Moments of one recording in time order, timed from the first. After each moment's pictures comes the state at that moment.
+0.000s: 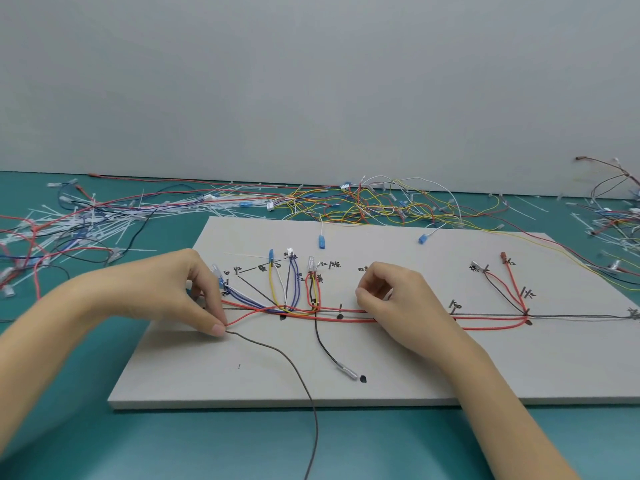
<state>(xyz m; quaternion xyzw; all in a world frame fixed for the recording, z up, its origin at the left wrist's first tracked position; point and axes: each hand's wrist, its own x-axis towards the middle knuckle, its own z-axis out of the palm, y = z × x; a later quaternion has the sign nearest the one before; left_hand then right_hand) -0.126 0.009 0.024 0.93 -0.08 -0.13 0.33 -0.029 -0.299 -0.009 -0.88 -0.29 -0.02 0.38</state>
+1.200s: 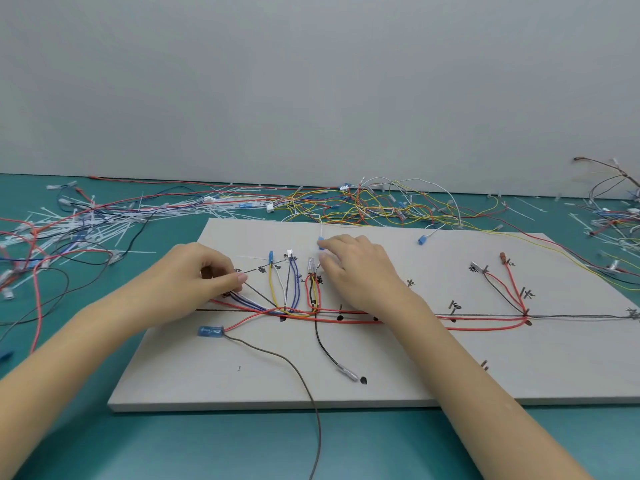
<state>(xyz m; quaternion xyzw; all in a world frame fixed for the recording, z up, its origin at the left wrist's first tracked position) -0.112 -0.005 0.002 0.95 0.02 0.09 0.31 0.007 -0.237 -0.005 -0.93 -0.32 -0.05 0.15</state>
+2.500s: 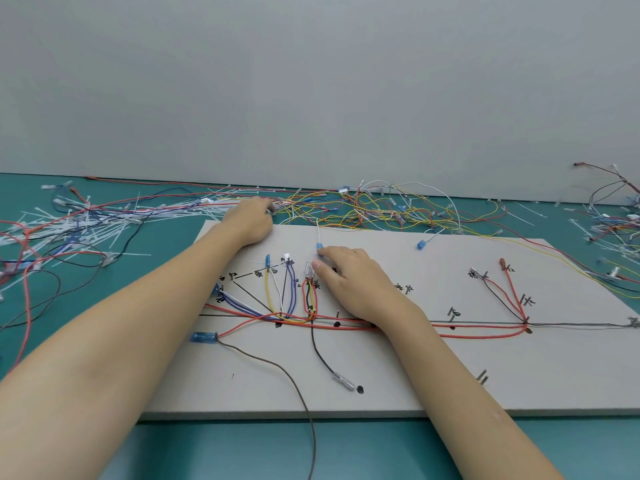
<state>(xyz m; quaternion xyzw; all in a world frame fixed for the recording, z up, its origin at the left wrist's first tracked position) 0.076 0.008 -0.022 0.97 0.11 0.08 0.18 0.018 -0.240 -0.021 -0.92 -0.32 0.00 0.21</state>
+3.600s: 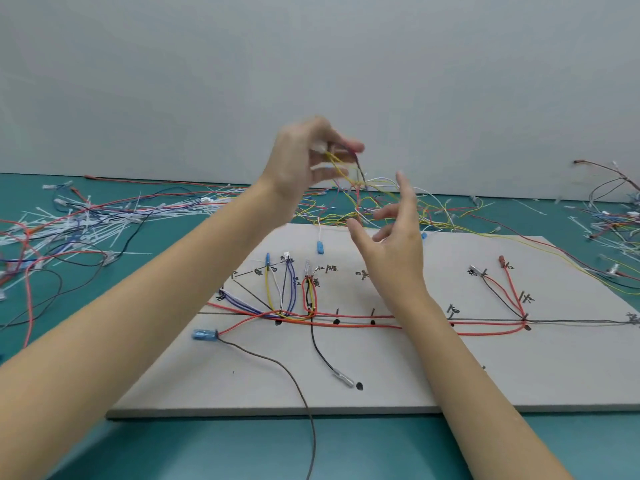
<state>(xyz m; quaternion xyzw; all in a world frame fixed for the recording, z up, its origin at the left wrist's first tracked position) -0.010 -0.113 0.103 0.62 -0.07 0.17 0.76 0.019 -0.257 -0.002 -0.77 -0.21 -0.21 0.57</state>
